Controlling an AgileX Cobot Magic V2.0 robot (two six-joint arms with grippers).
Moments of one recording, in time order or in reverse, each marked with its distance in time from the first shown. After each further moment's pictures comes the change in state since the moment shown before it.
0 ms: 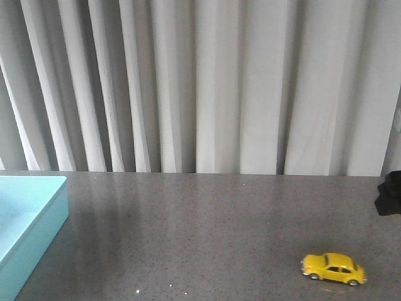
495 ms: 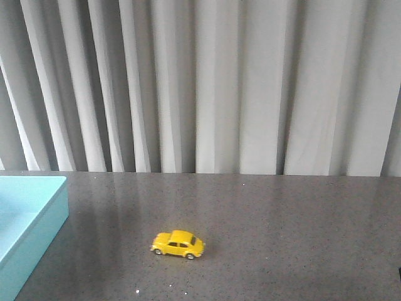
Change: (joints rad) left arm 0.000 0.000 0.000 0.000 0.000 0.000; right arm 0.103 -0.496 0.558 -0.071 -0.259 0.170
